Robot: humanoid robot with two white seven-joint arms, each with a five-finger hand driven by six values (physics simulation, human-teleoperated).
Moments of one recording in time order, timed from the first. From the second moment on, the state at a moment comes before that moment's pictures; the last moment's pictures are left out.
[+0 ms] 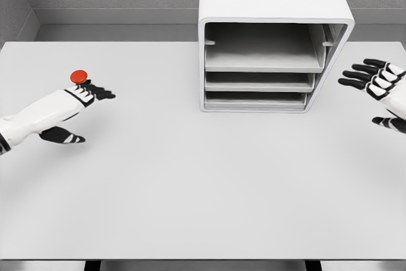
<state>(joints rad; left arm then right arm) -0.16 0.70 -0.10 -1.53 -0.40 -0.61 -0.45 0.12 -1.15 0.07 -1.74 0.48 -0.61 -0.20</state>
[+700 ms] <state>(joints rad) -0.26 0.70 -0.08 -1.53 -0.45 -0.61 -0.45 0.05 -1.00 0.15 -1.76 0.55 -0.61 -0.09</state>
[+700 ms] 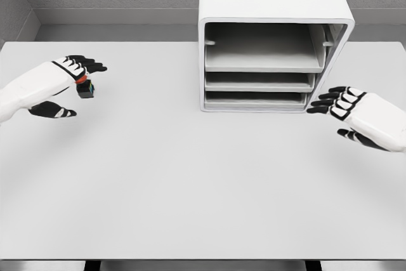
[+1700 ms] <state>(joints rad) -0.66 0.57 -0.31 -0.96 -0.61 -0.61 -0.45 -0.40 -0.76 0.47 -1.64 0.55 -0.61 -0.09</state>
